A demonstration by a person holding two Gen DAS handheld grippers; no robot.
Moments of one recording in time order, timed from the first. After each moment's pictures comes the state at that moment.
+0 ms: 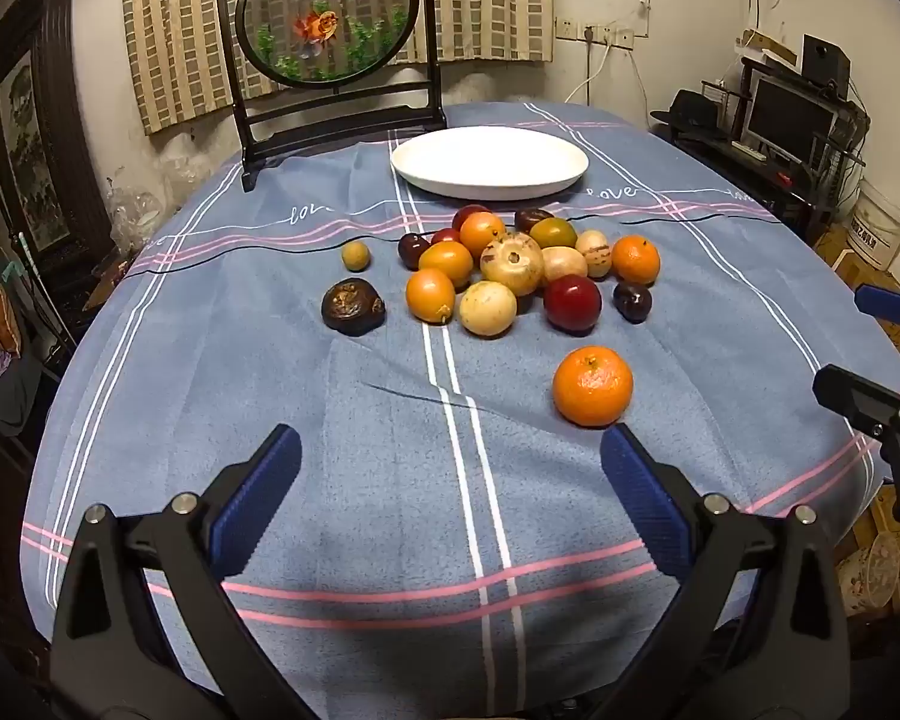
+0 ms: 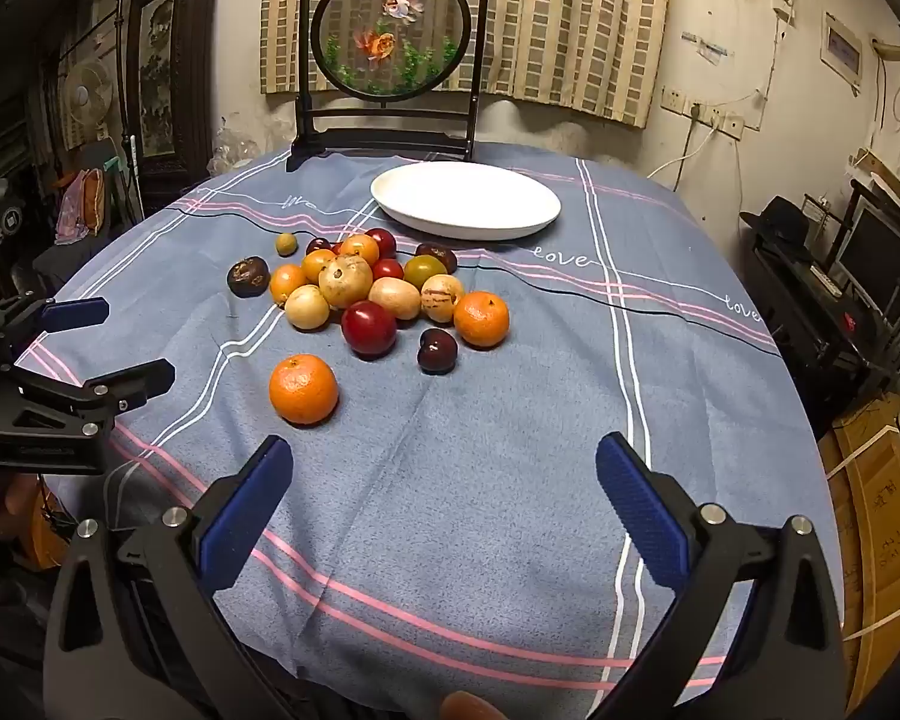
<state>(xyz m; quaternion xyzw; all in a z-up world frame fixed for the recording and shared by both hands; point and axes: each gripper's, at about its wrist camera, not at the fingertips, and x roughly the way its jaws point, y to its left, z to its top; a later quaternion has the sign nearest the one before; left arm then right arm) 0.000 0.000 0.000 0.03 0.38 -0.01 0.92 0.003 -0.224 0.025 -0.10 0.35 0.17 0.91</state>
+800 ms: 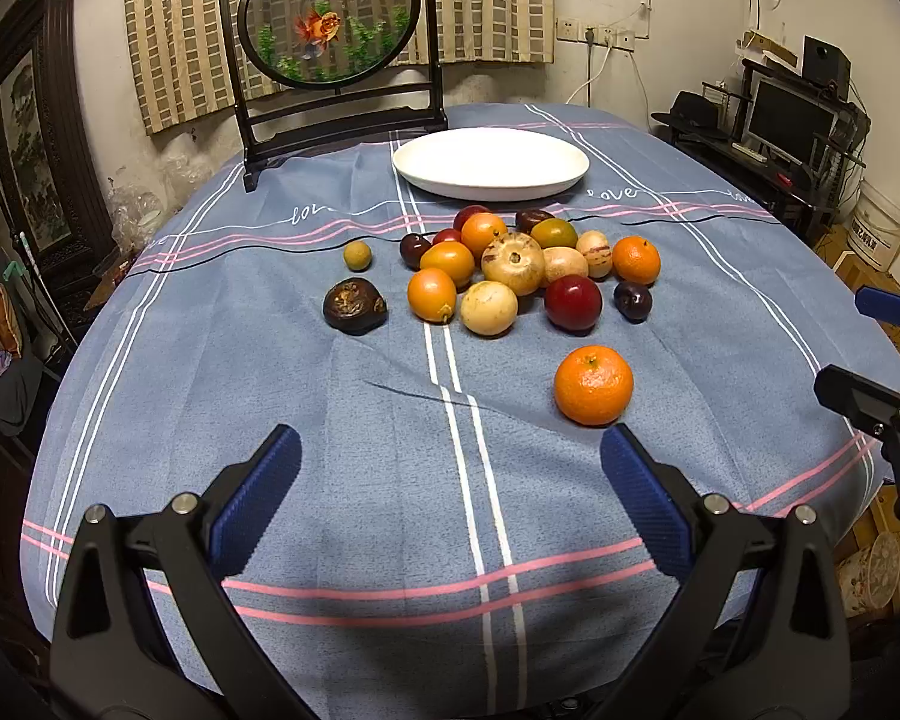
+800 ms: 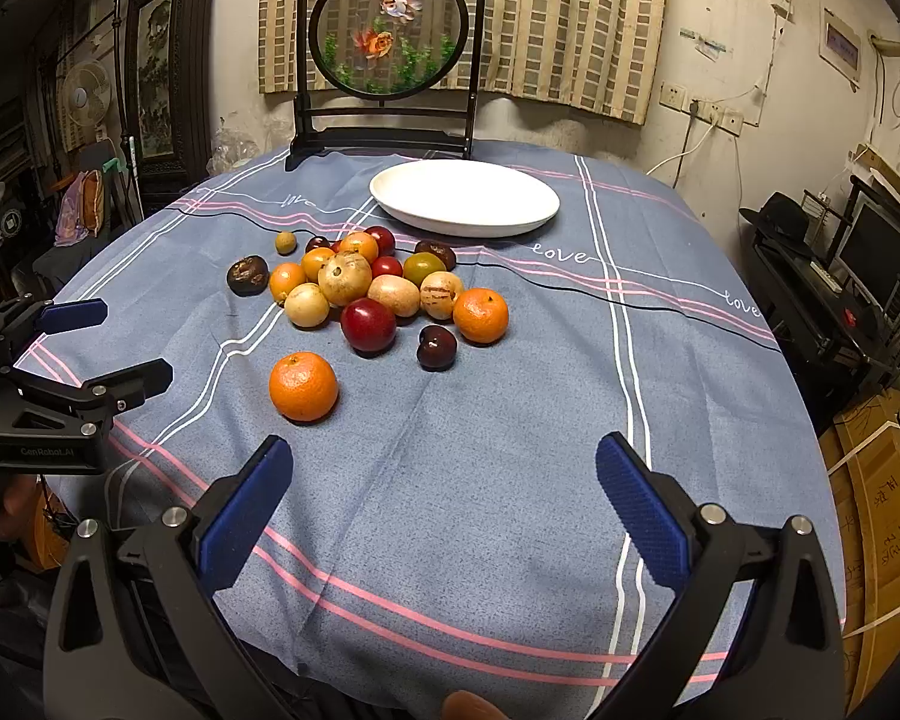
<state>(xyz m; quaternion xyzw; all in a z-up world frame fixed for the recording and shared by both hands) 0.000 0.001 -0.003 0.03 0.38 -0.01 0.93 0.002 -0.225 0.024 -0.09 0.35 0.17 0.91</state>
